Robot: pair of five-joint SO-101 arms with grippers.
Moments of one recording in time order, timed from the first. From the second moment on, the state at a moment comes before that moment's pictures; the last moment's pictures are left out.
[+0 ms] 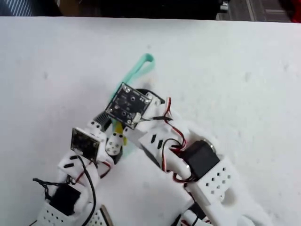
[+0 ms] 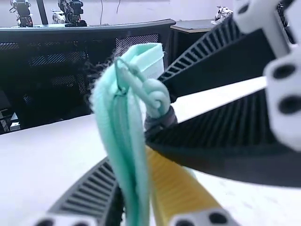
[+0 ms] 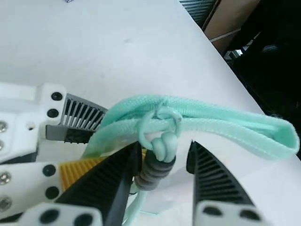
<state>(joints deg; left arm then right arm) 23.5 -104.8 88.5 30.3 1.4 -43.5 -46.2 27.3 58.9 27.0</state>
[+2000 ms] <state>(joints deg) 28.4 -104.7 78.7 44.8 1.2 -32.9 -41.1 13.7 59.4 37.8</state>
